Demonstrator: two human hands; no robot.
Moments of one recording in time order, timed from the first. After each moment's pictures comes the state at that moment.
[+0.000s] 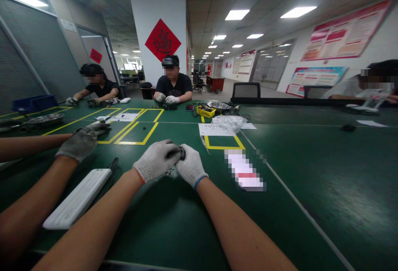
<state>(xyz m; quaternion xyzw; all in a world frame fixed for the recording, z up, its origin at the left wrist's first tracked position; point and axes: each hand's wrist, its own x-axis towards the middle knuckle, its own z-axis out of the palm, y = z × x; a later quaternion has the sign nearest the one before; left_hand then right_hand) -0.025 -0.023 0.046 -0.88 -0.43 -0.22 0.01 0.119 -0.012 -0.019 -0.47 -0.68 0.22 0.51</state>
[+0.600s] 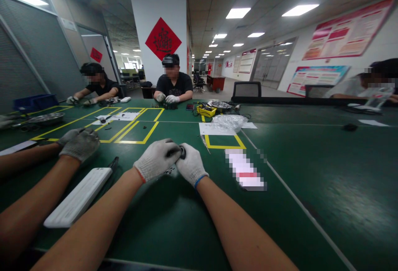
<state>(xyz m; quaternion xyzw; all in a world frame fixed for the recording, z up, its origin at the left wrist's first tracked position) -0.026 -0.022 0.046 -0.87 -0.43 -0.22 0.00 0.119 -0.013 -0.017 -0.48 -0.68 0.23 0.51</state>
